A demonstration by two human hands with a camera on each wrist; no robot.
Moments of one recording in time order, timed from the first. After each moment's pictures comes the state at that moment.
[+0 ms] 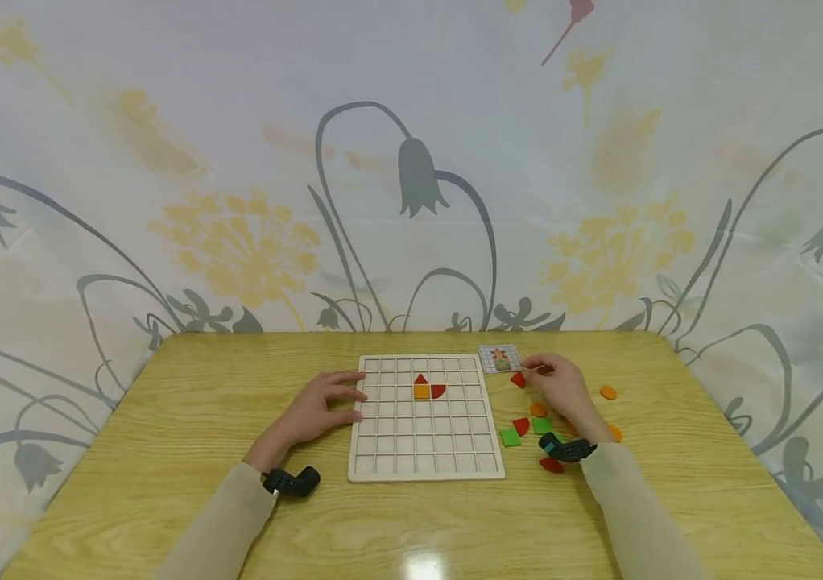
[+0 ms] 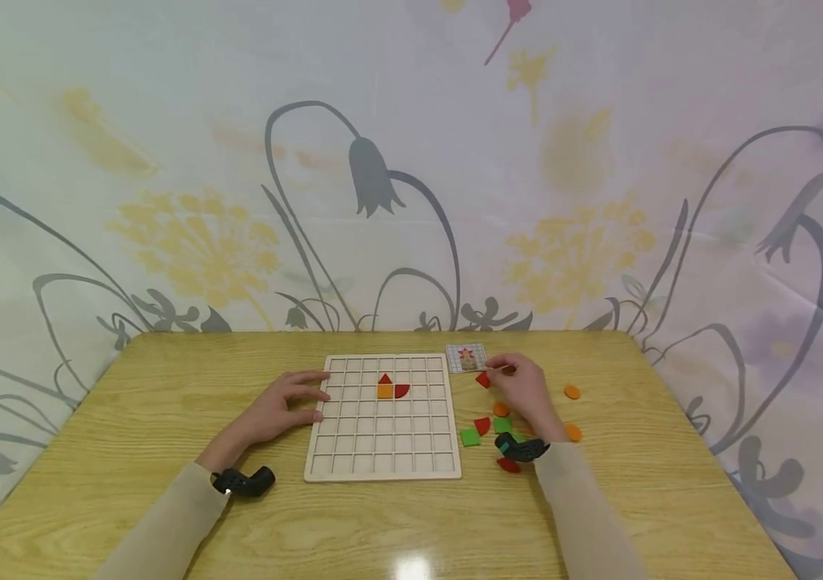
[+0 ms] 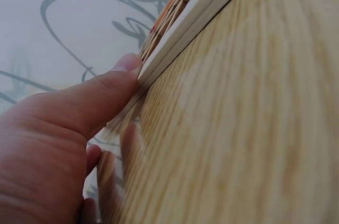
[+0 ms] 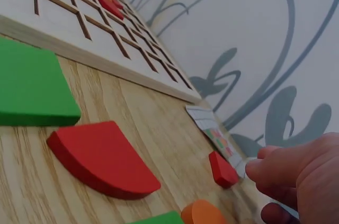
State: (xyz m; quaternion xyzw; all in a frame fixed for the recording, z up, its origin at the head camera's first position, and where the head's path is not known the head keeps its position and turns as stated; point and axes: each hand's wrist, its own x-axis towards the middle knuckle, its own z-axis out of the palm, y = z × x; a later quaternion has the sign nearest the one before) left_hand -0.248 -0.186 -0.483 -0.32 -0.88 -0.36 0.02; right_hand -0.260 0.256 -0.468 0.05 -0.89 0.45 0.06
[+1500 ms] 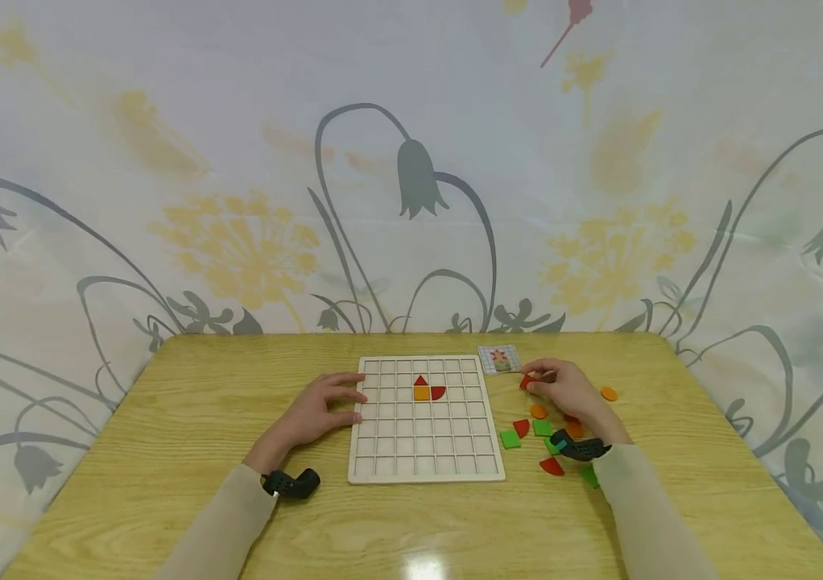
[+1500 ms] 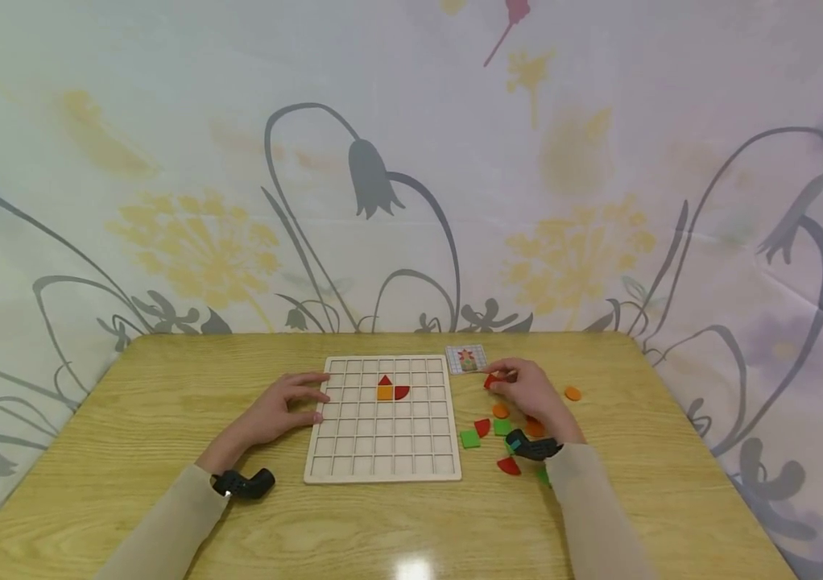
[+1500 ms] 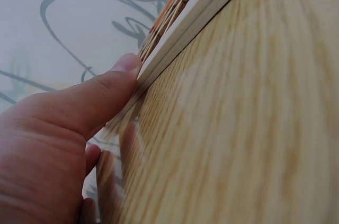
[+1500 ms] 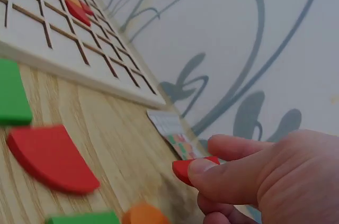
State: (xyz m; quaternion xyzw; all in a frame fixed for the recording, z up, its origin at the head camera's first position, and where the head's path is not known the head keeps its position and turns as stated) left_hand -0.247 -0.186 -0.482 -0.32 -0.87 -0.37 0.02; right_hand -0.258 0.271 -0.458 0.11 -0.90 0.42 -0.03
